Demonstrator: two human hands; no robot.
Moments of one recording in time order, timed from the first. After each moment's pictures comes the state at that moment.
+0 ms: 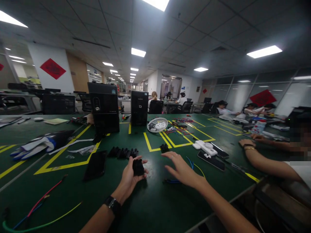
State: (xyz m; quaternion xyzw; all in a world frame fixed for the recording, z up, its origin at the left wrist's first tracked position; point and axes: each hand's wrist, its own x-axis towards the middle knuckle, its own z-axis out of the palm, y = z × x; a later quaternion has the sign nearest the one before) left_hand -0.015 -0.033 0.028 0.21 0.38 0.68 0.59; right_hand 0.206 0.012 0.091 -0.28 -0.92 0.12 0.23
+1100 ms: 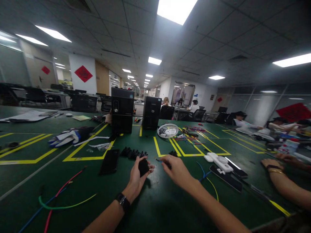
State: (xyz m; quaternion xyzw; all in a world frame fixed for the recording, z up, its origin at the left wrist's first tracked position) left_hand -0.021 -0.027 0.032 0.13 0.34 0.78 0.51; right_hand 0.145 0.029 0.098 -0.24 -0.92 0.10 0.29
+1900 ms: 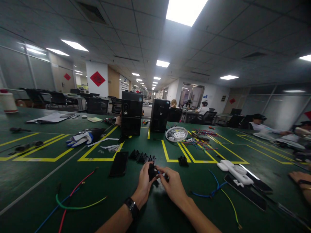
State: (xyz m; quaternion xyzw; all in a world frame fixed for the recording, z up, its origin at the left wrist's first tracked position) left_hand -0.025 -0.021 0.020 0.14 0.40 0.78 0.46; right_hand 0.100 0.019 0.044 -0.24 -0.87 0.23 0.36
